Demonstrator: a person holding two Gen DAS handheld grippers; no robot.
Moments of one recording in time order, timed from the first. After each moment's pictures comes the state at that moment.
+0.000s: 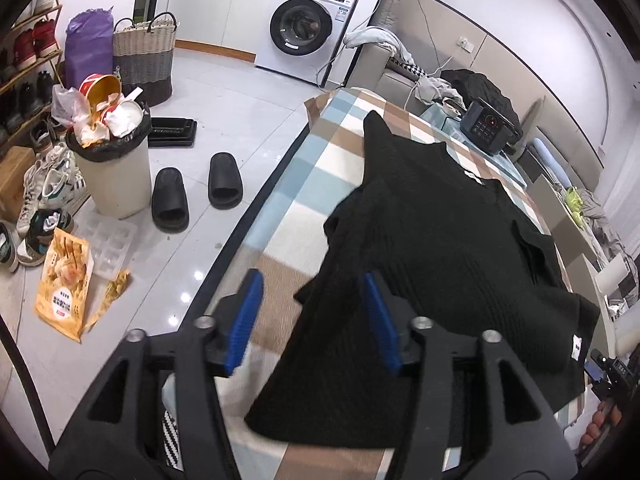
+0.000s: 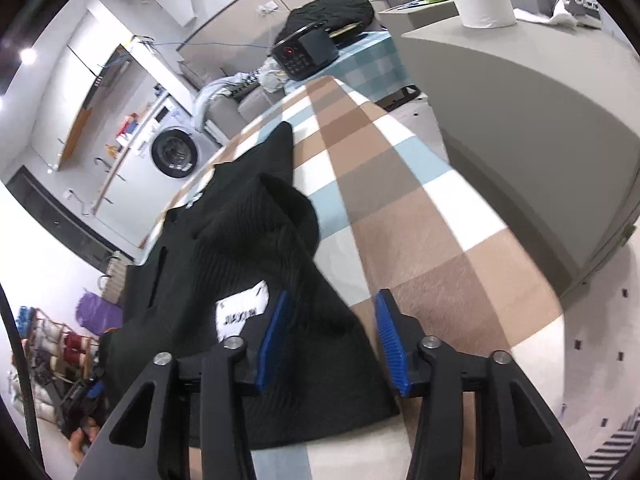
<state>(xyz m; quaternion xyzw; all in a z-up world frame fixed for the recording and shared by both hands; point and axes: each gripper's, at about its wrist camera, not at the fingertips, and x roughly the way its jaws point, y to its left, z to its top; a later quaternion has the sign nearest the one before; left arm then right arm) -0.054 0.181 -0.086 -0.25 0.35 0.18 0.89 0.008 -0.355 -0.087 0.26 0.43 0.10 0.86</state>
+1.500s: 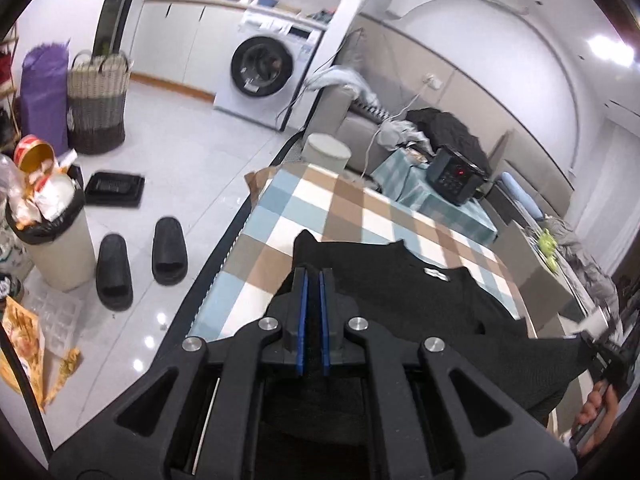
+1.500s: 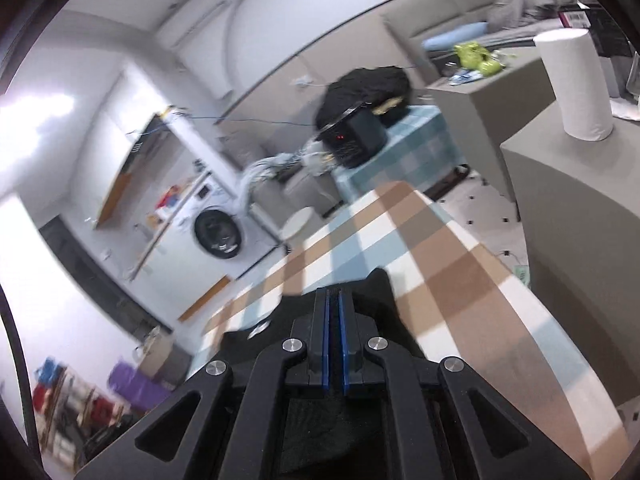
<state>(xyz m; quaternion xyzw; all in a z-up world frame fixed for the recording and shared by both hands) 0.128 0.224 -0.010 -0.26 0.28 0.14 0.91 0.165 -0.307 -0.009 0.32 0.30 0.10 0.89</state>
